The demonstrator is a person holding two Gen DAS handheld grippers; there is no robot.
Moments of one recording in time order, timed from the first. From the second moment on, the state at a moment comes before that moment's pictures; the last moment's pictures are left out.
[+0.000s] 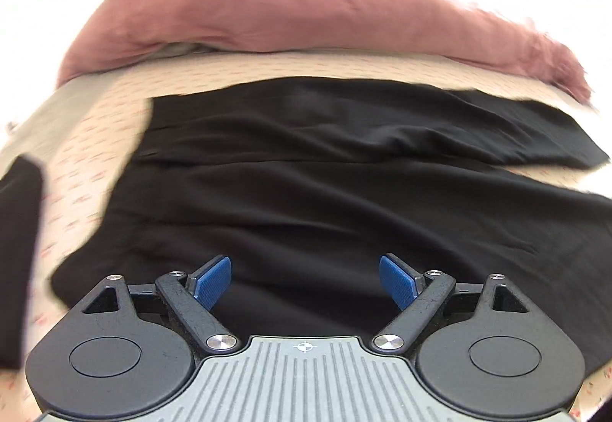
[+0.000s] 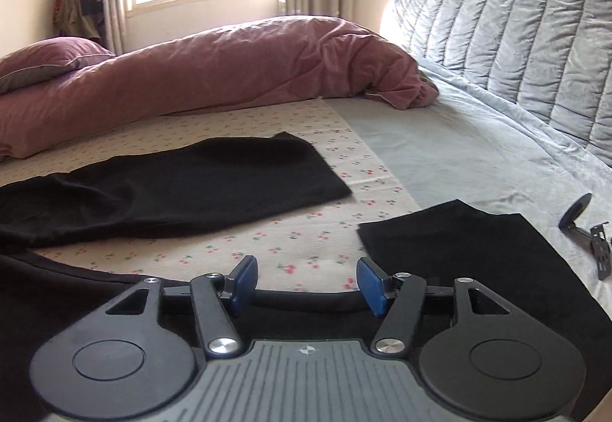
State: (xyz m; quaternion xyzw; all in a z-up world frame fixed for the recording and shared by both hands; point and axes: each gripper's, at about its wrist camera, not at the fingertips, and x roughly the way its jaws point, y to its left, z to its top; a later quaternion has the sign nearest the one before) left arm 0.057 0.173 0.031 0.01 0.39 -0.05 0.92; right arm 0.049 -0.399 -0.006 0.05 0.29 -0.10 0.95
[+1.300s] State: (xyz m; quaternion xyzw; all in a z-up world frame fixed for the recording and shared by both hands) left arm 0.036 0.314 -0.003 -0.11 0.43 0.16 0.88; right arm 0.031 -0.122 -0.061 -0.08 0.42 0.42 0.80
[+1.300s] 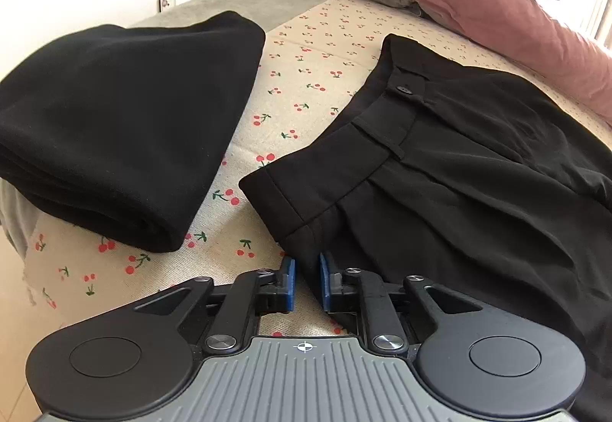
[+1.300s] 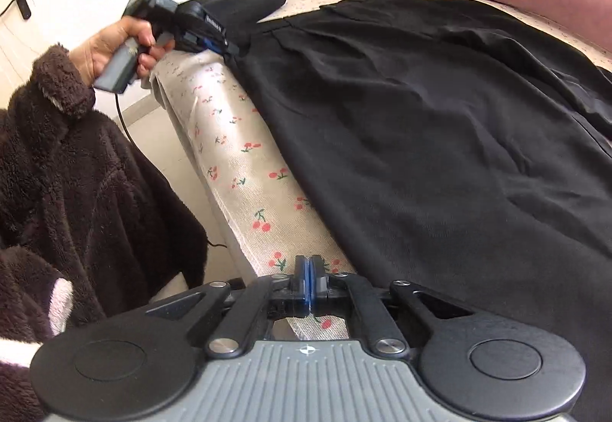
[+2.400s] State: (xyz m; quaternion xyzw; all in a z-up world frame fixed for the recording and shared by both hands) left arm 0.086 0.145 0.029 0.14 0.43 -0.10 0.89; right arm 0.054 -0.422 -0.038 0.04 0.45 -0.08 0.89
